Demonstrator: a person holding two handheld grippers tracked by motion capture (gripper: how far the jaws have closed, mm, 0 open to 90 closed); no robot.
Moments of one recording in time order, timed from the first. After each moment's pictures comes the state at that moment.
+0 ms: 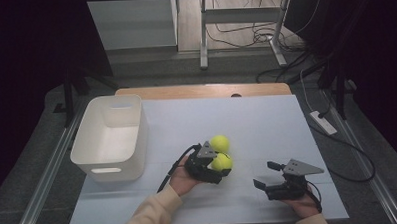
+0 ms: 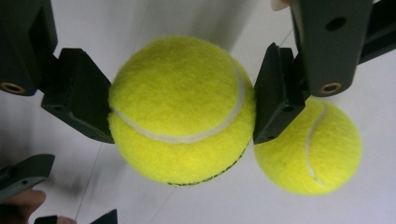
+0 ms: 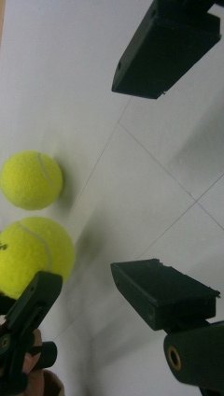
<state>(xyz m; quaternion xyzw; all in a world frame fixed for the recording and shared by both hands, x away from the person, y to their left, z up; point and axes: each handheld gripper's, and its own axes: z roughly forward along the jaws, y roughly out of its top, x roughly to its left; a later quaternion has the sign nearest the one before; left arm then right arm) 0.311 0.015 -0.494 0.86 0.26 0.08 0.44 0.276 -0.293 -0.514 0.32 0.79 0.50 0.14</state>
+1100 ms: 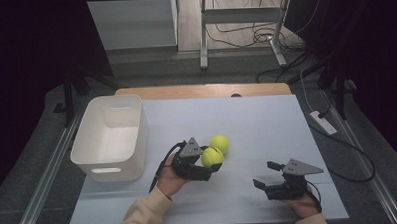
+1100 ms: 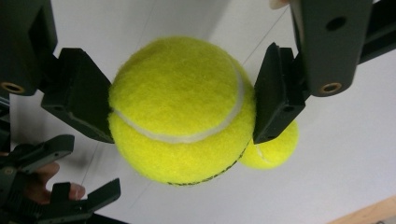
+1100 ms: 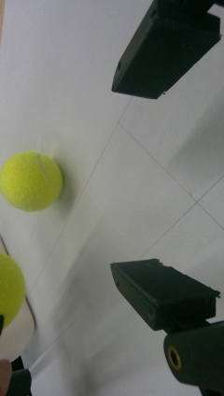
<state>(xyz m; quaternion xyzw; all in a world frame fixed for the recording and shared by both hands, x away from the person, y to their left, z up) 0.299 0.048 -0.469 0.83 0.27 0.11 0.47 0.276 -0.292 -0.515 0.32 0.79 0.50 0.14</state>
